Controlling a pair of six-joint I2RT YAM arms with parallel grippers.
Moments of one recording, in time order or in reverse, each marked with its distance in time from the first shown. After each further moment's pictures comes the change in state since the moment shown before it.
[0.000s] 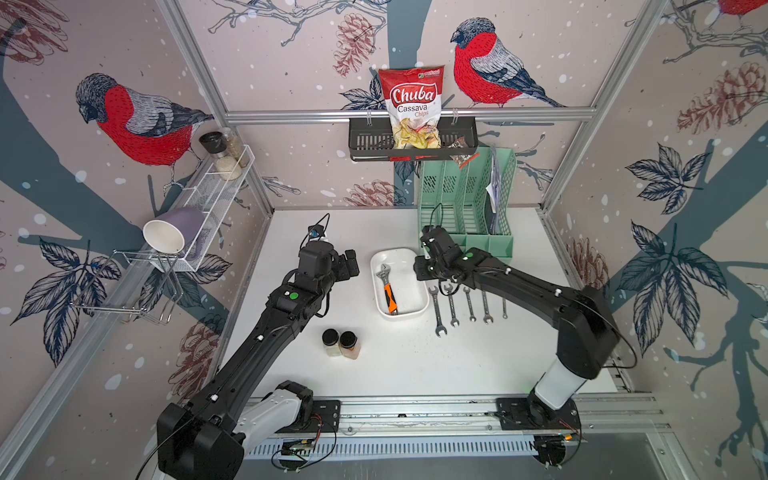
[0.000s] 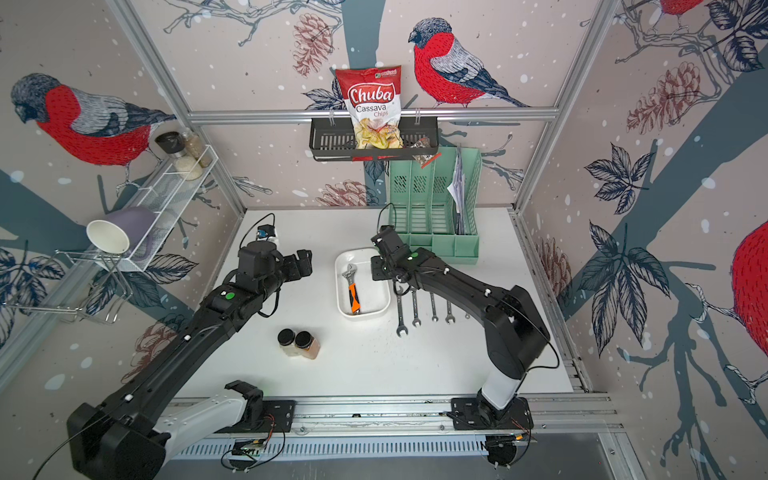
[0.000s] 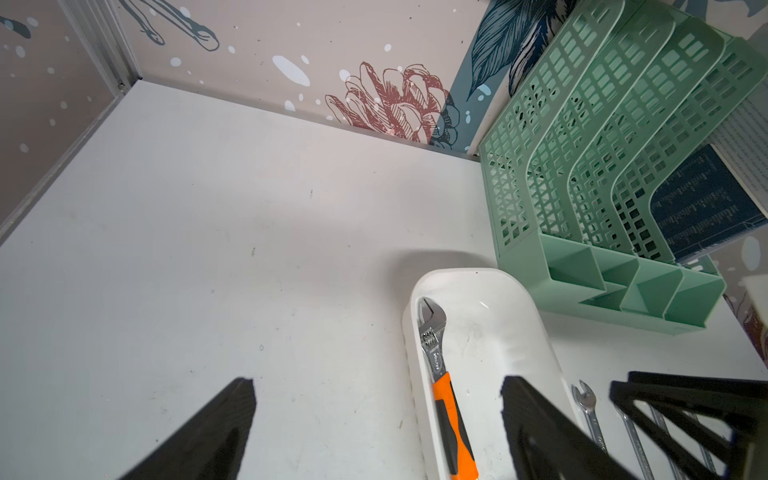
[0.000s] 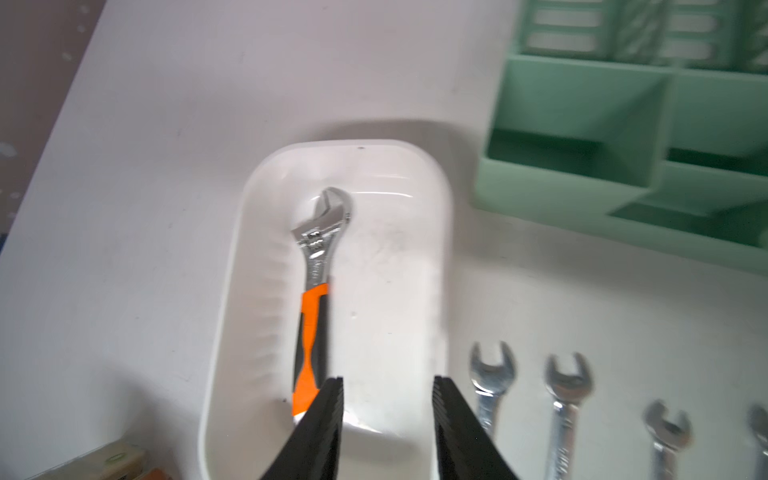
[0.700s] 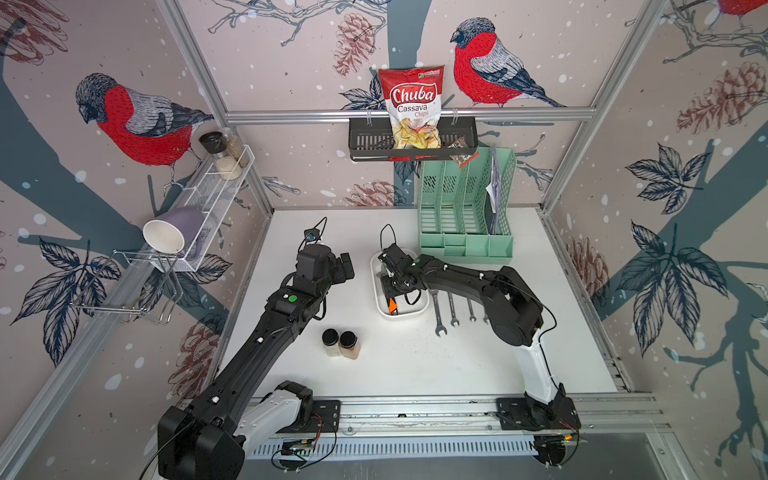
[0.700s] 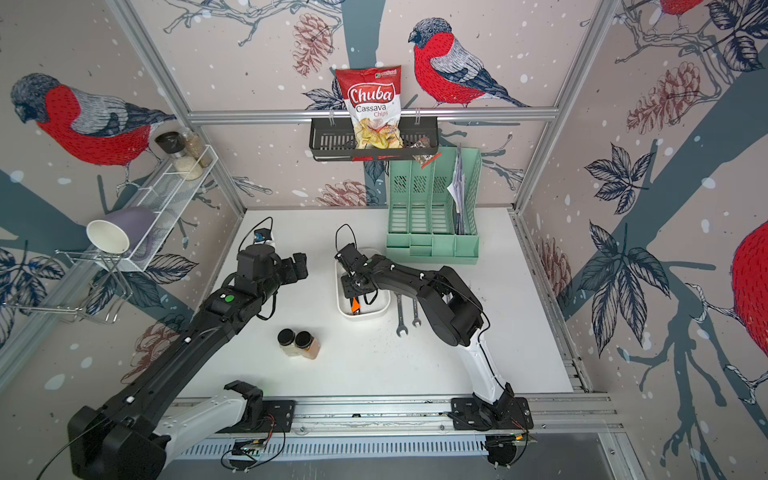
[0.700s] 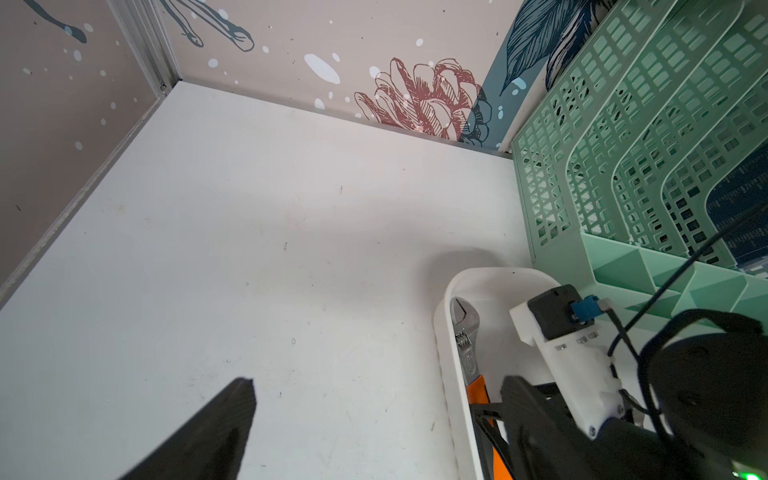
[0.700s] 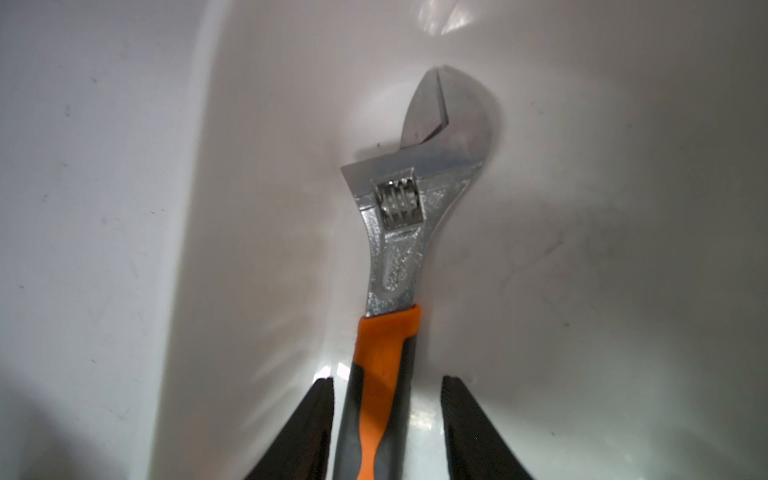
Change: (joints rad) left arm 0.031 -0.013 -0.041 0.005 -0.028 0.021; right arm 0.098 0.413 0.247 -0.054 -0.051 -0.011
